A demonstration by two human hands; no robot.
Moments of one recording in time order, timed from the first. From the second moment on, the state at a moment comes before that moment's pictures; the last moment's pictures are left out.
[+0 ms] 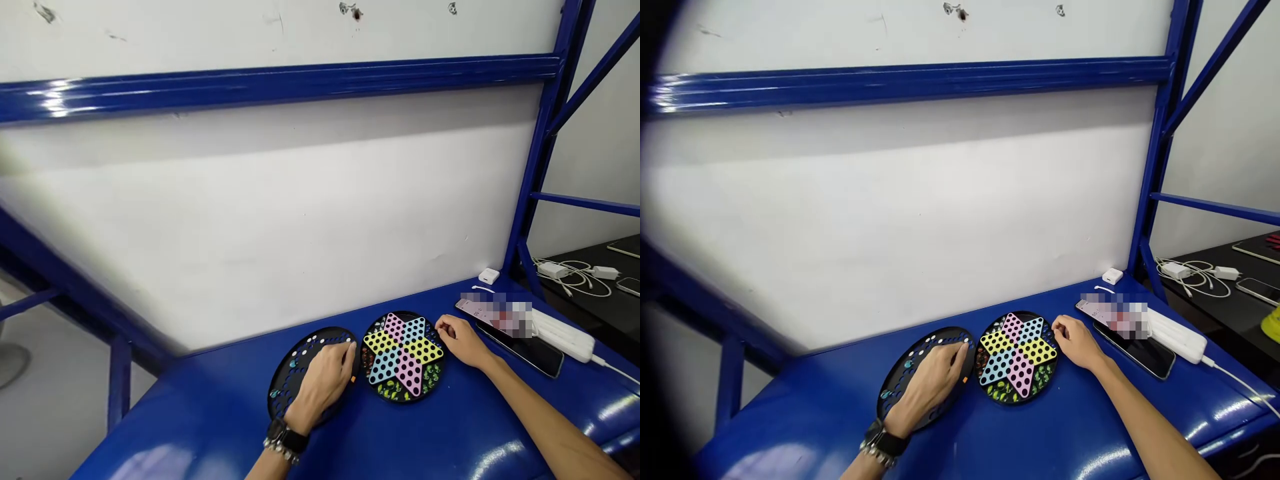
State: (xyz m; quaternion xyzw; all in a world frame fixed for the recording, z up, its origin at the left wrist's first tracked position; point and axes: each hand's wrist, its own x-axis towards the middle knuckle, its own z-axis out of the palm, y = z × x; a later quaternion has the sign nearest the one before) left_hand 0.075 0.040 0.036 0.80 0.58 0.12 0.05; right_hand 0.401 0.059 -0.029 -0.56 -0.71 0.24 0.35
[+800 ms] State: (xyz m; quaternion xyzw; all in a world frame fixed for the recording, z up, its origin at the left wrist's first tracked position) left_hand 0.190 0.140 0.009 0.91 0.40 0.11 0.09; right_hand 0.397 0.060 -0.028 -0.56 -0.72 0.23 0.35
